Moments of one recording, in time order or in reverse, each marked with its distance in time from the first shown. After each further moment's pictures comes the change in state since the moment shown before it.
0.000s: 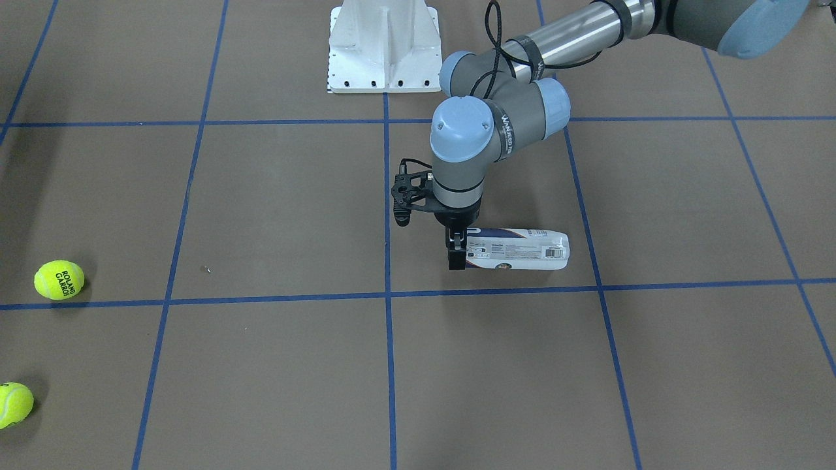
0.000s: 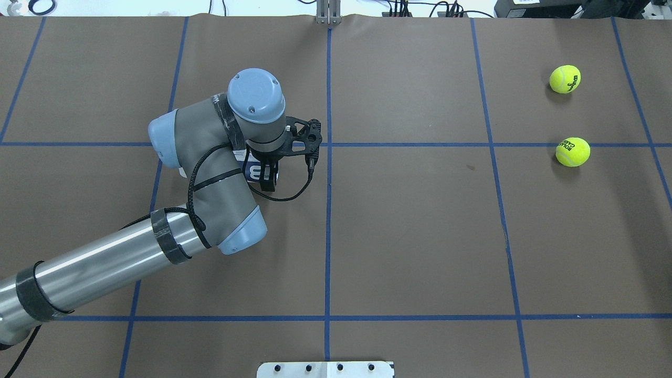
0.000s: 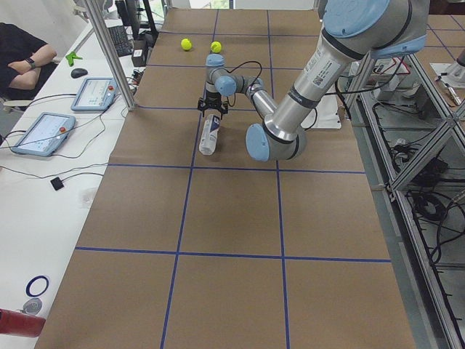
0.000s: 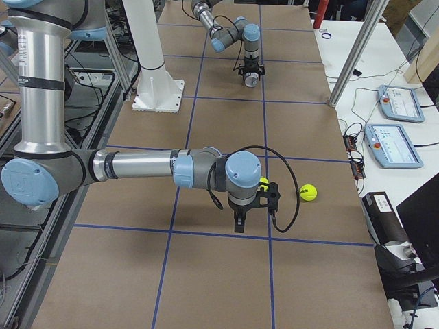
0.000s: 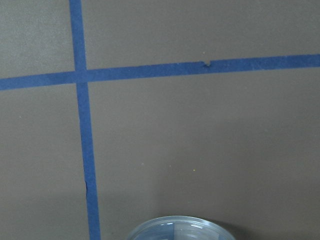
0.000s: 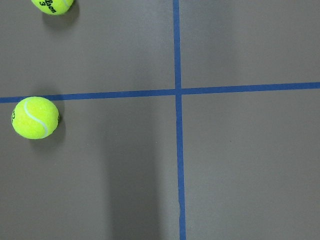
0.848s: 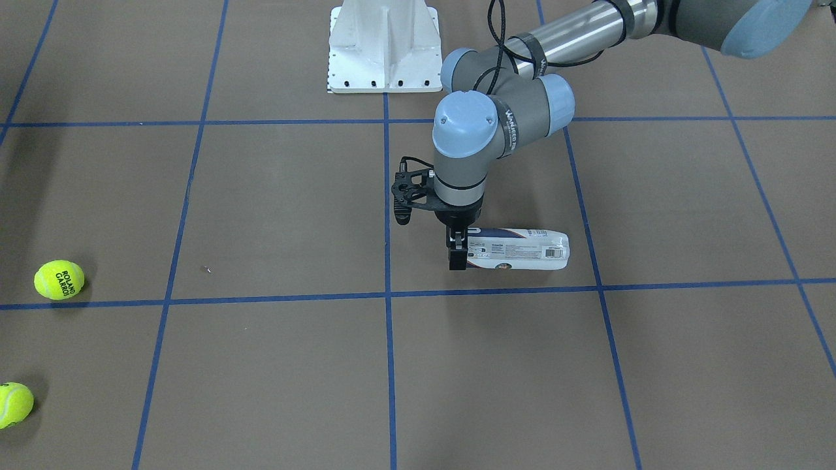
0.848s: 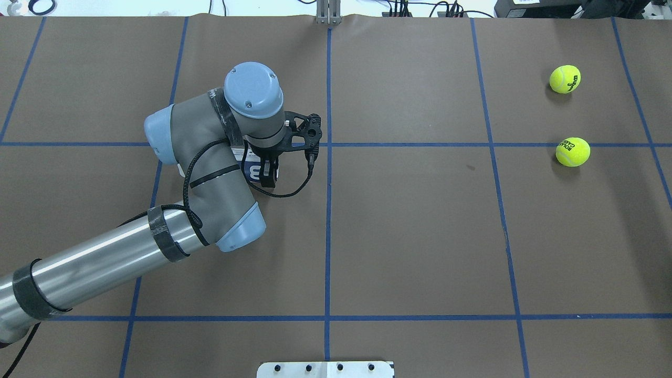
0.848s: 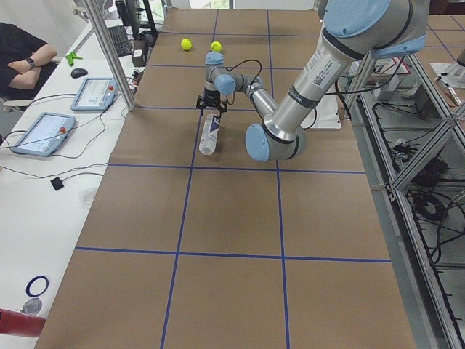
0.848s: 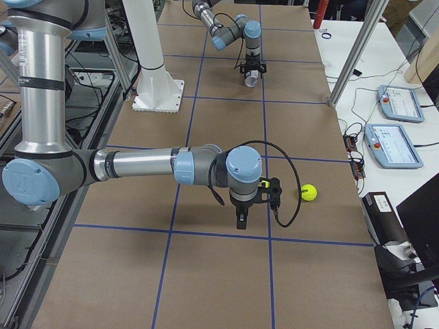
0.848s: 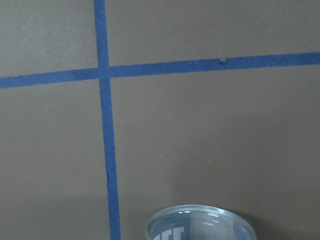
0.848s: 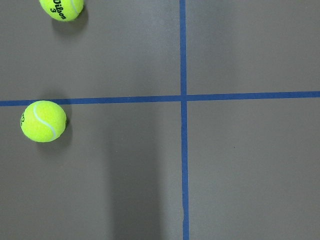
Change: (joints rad) left arm -0.008 0.000 -0.021 0.002 0.000 0.000; right arm 0.000 0.003 0.016 0.001 0.000 0.001
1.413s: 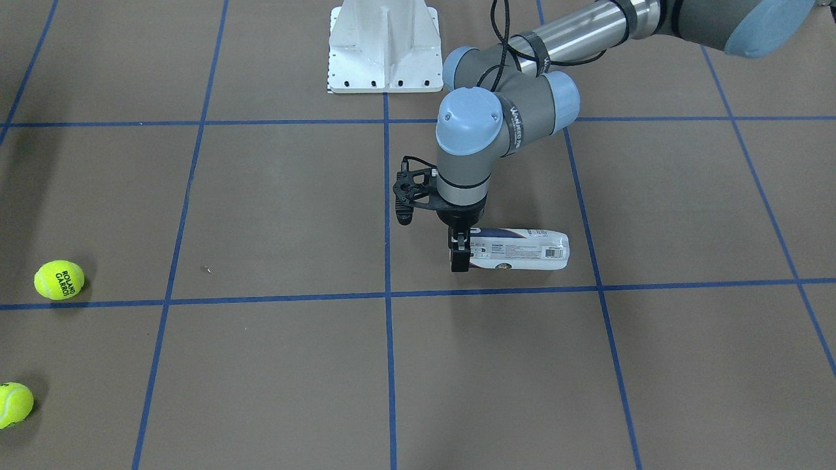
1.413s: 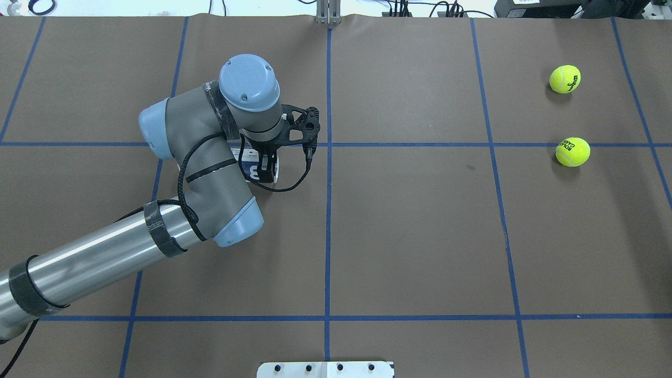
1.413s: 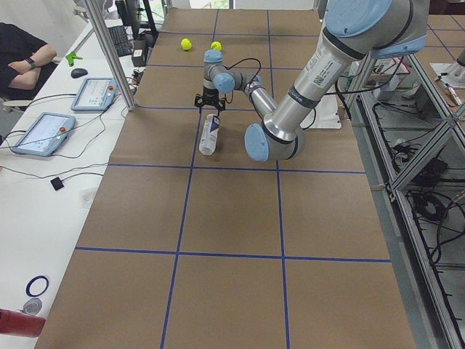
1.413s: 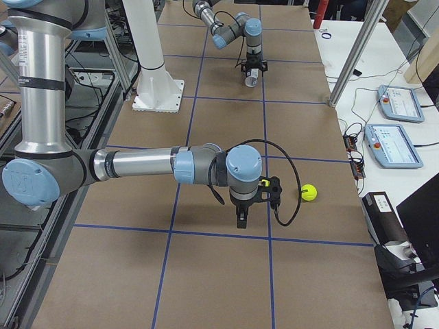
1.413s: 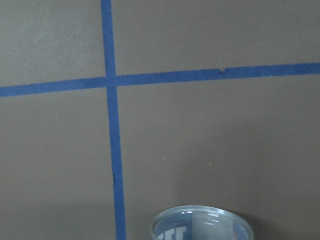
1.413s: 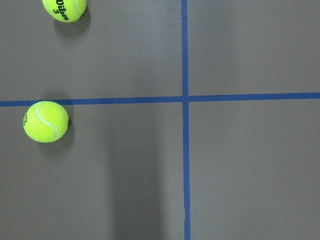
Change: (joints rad) left arm -0.017 0.000 -0.012 0.003 0.001 0.006; right arm 0.000 0.003 0.004 0.001 0.001 0.001
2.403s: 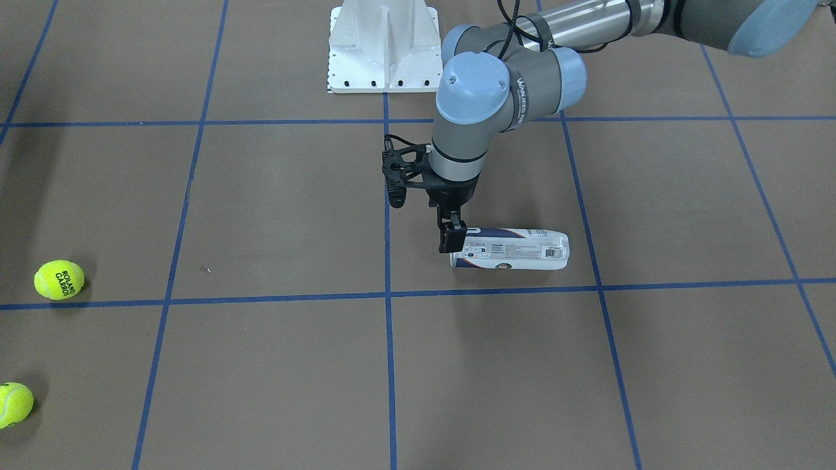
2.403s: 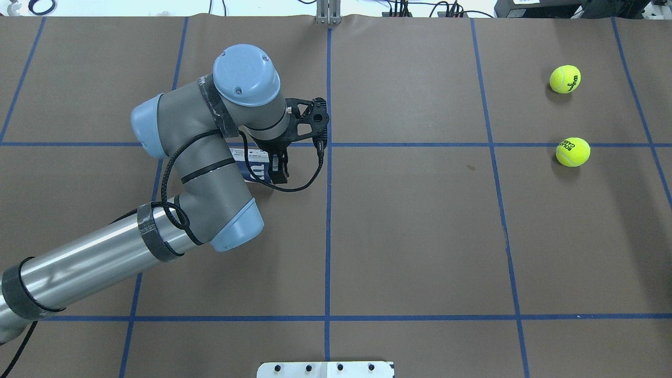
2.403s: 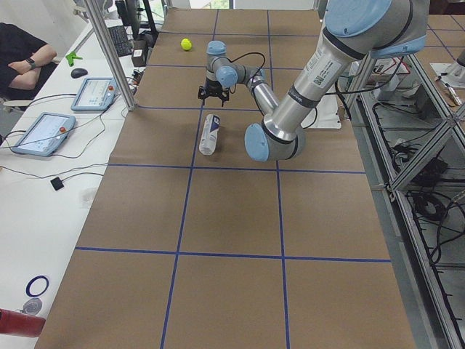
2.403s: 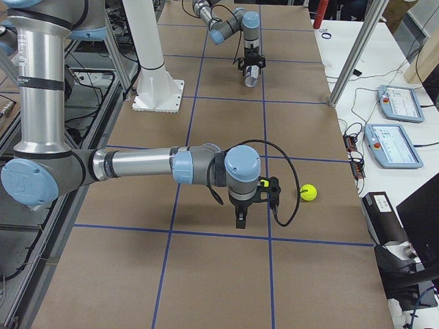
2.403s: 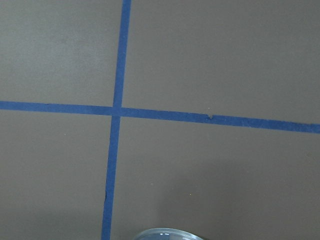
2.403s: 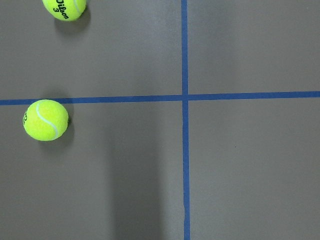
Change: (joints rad) left arm 0.000 0.000 -0.078 0.007 -0.043 -0.097; right arm 0.001 -0.006 0.007 0.000 0.002 -0.001
